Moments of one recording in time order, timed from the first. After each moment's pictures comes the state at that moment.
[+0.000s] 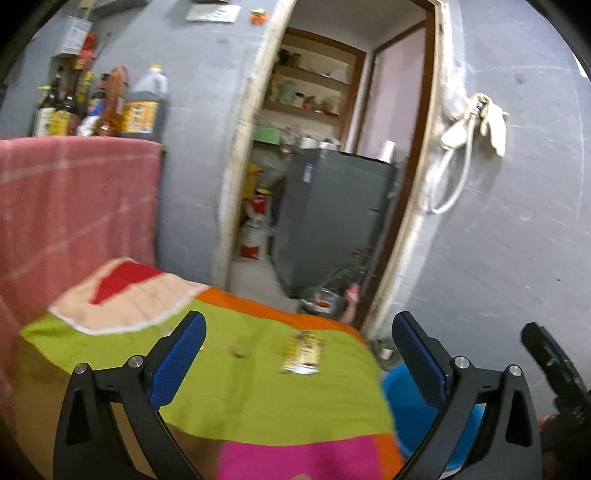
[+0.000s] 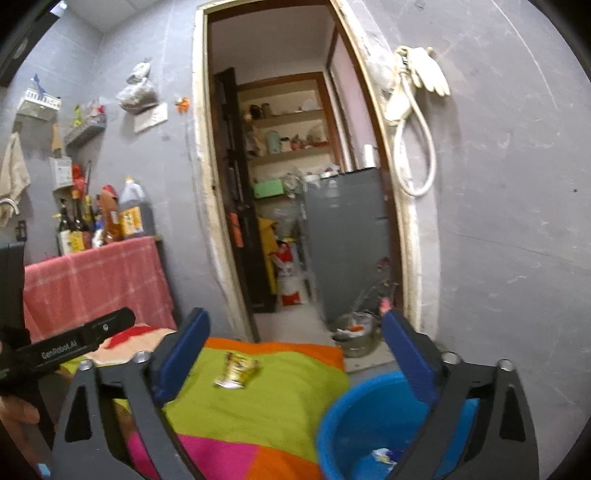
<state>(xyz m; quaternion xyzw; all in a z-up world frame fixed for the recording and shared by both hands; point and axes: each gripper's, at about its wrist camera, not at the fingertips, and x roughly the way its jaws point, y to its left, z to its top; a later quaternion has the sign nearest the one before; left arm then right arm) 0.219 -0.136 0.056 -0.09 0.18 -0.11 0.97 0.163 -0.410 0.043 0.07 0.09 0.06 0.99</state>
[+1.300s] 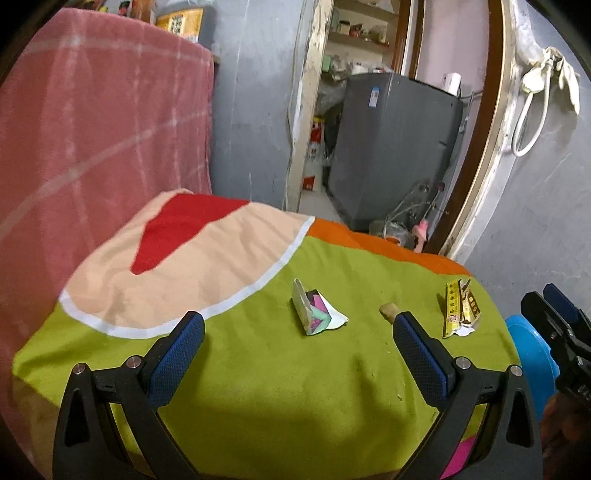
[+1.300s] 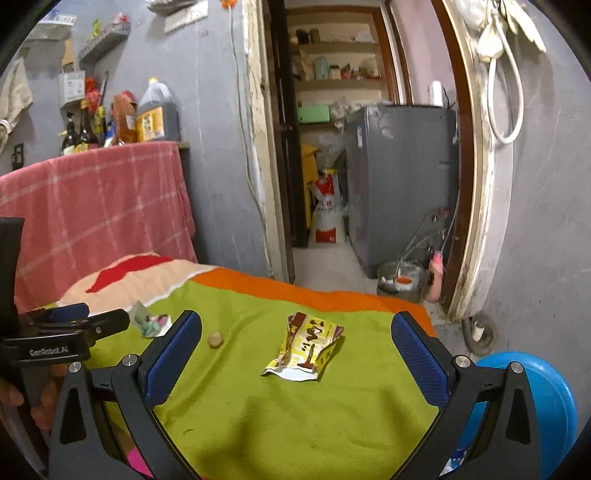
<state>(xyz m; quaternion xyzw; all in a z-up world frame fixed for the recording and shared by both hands) 0.324 -0.045 -0.042 -0.06 0.34 -0.05 0.94 0.296 -0.297 -0.037 0.01 0.23 0.12 0.96</state>
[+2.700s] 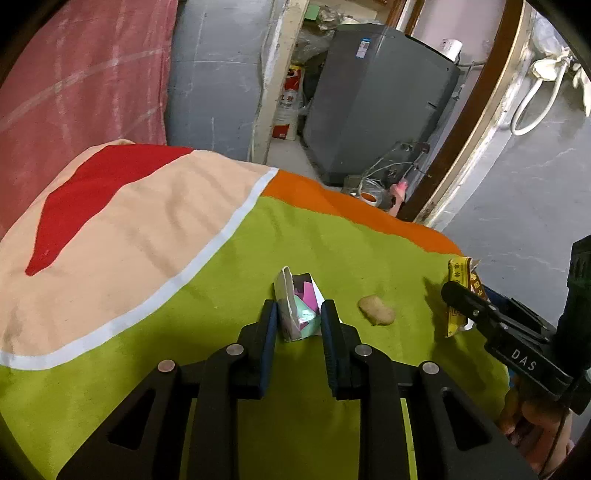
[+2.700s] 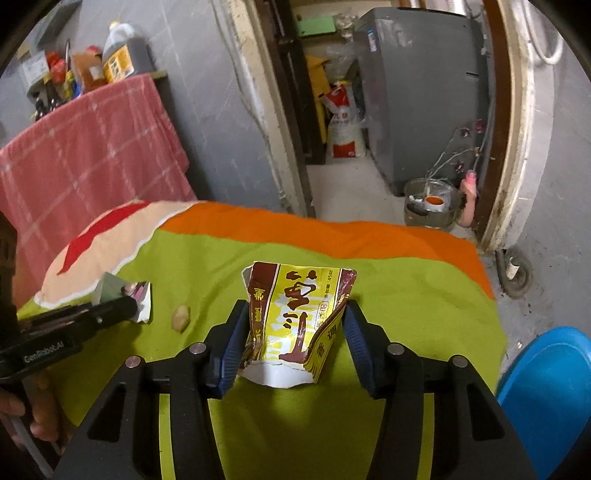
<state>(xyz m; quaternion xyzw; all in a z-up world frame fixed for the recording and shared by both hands) 0.381 -0.067 -0.058 -0.09 0.43 -0.11 0.89 0.379 -0.295 -0.081 0.04 0.39 0.16 0.91</state>
